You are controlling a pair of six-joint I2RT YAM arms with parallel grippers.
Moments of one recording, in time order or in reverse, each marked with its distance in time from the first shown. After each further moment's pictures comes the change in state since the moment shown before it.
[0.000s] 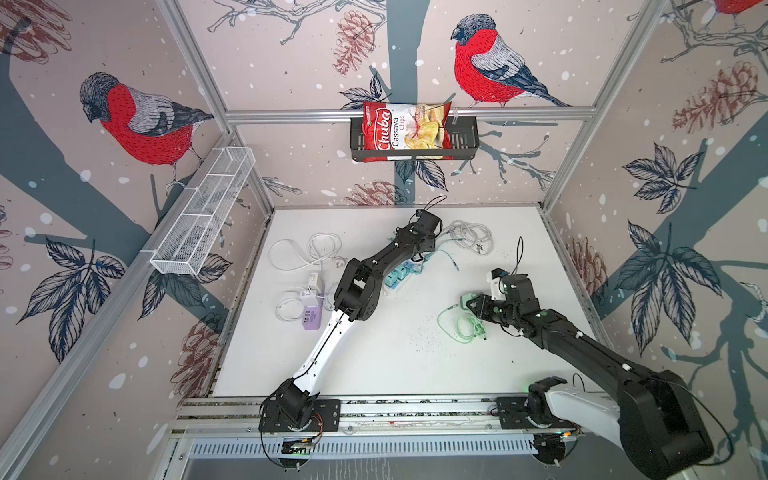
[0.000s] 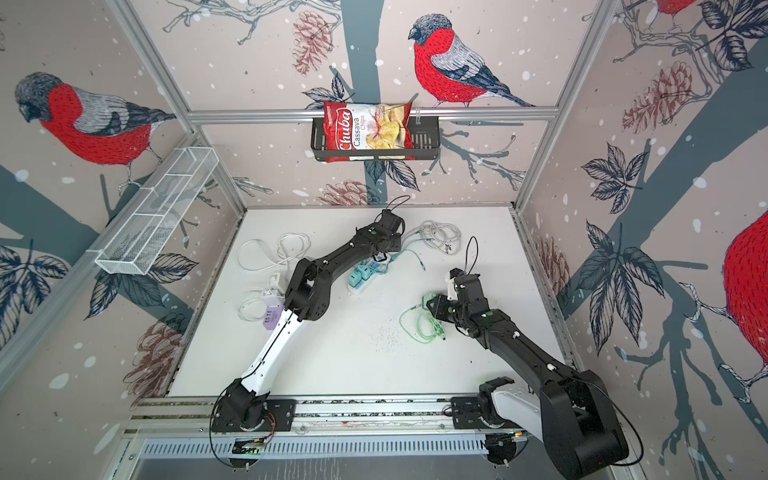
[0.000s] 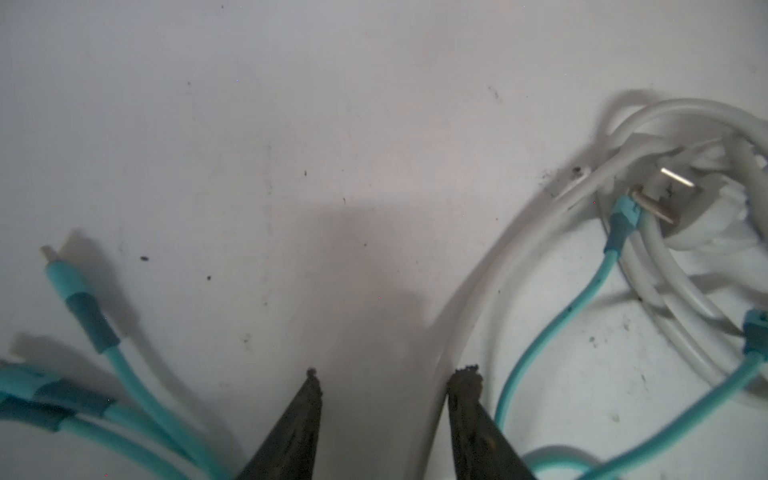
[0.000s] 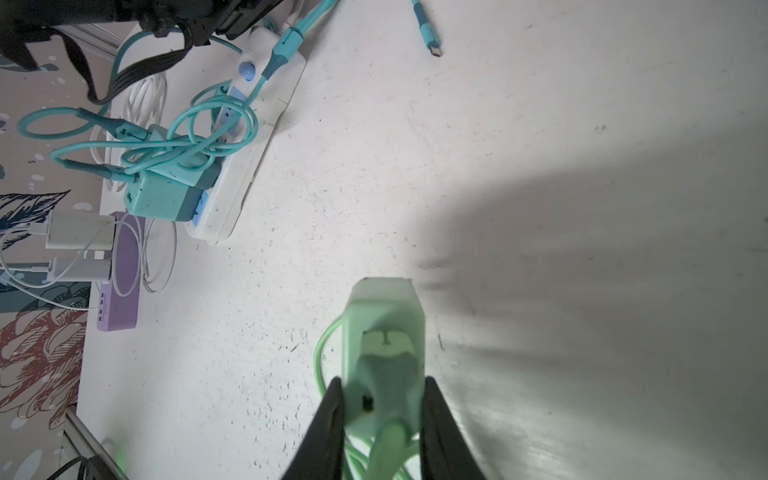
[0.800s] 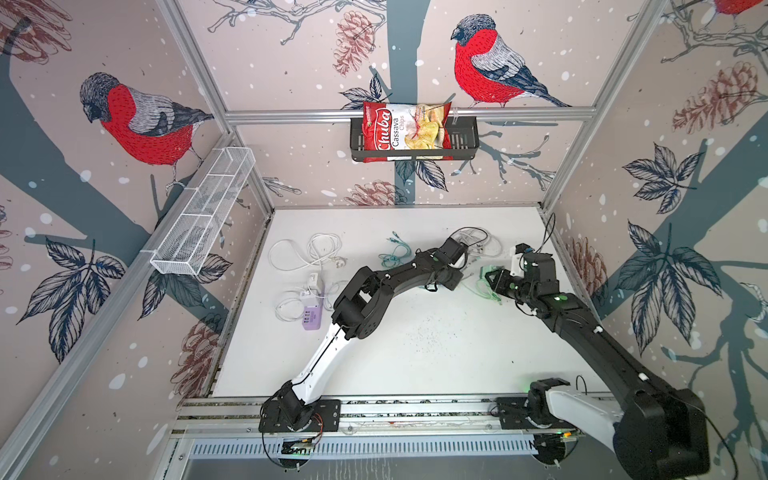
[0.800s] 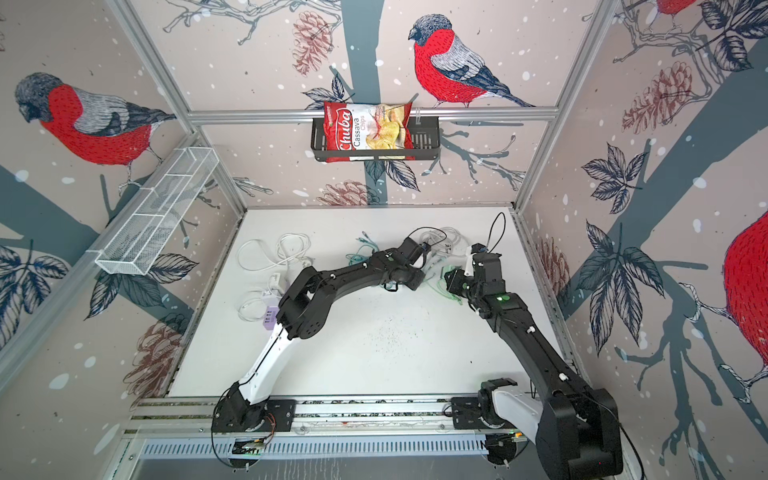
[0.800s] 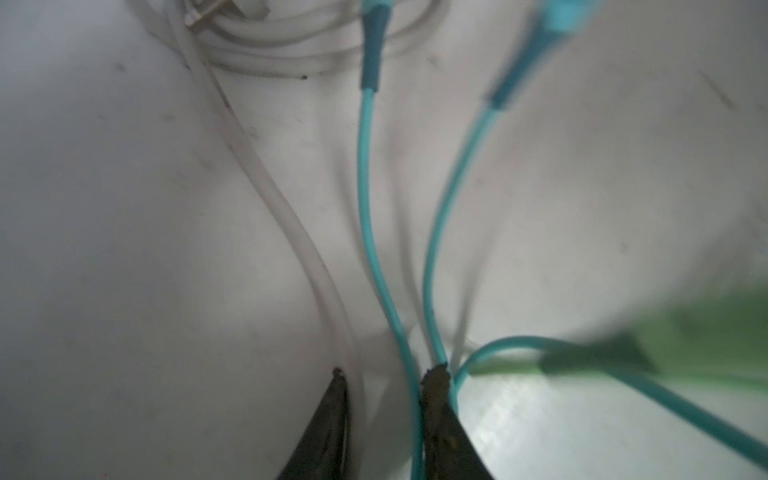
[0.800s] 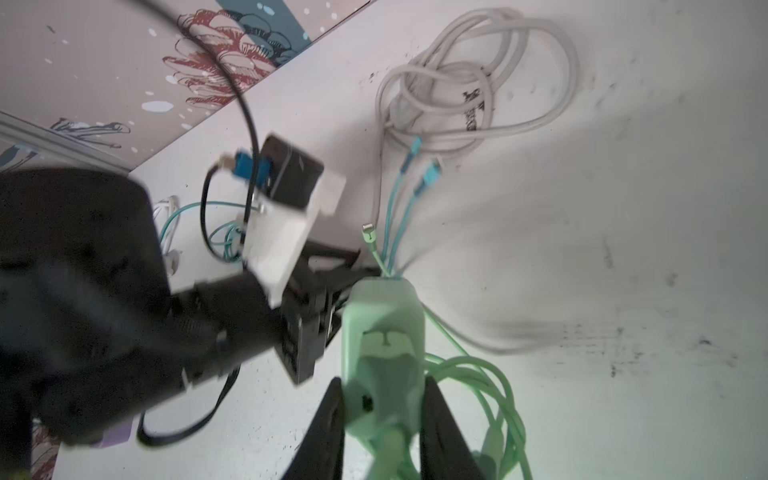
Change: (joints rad) left arm -0.227 -0.321 -0.561 0.123 0.232 0.396; right arm -0.155 -0.022 0.231 -0.132 0.114 -0.053
